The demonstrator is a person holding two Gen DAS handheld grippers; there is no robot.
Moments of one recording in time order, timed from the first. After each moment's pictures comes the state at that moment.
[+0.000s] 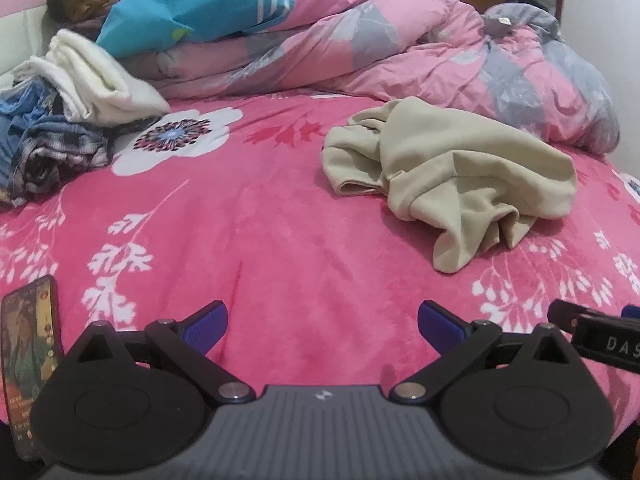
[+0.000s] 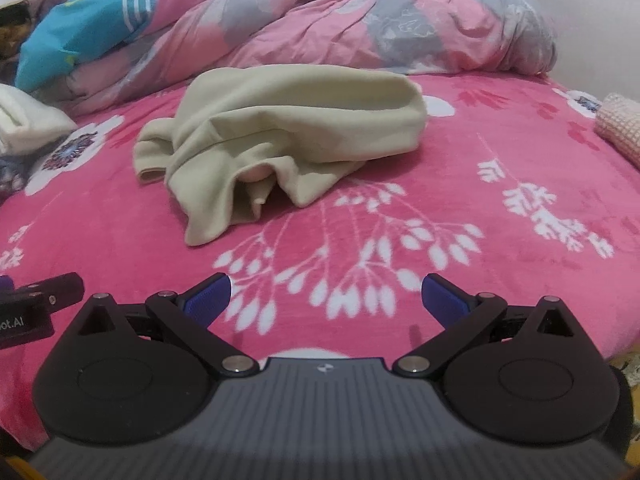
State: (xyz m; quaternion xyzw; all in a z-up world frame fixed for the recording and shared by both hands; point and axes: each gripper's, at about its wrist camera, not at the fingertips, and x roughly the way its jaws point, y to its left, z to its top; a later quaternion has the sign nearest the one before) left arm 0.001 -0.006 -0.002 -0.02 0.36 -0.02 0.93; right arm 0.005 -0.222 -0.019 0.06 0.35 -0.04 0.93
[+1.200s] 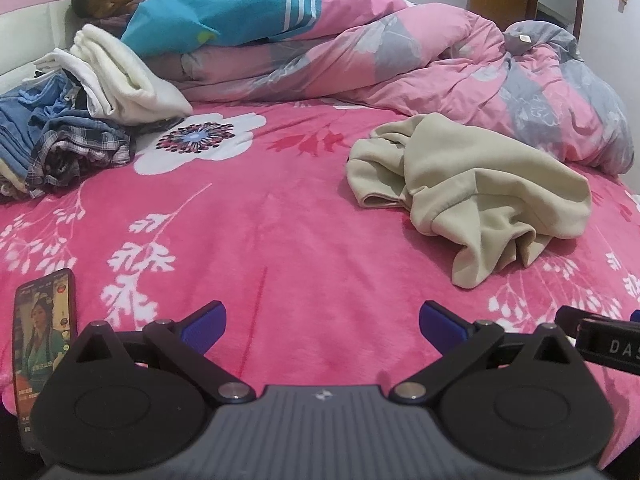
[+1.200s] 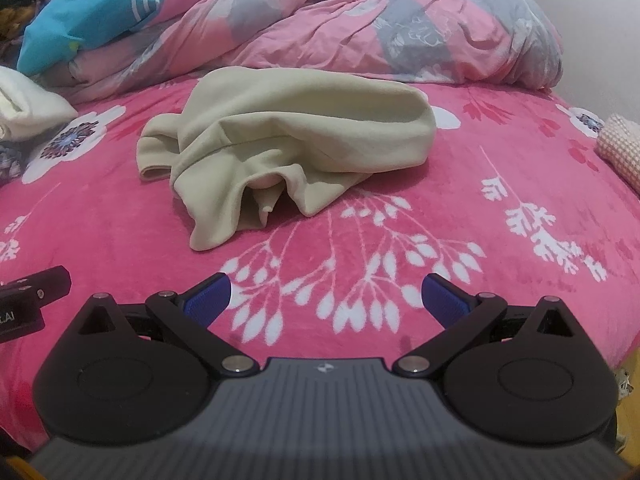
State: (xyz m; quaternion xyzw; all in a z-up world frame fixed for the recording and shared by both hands) left arm 0.000 0.005 -0.001 -0.03 0.35 0.01 0.93; right arm 0.012 -0.209 -0.010 0.02 0.36 -0.05 0.93
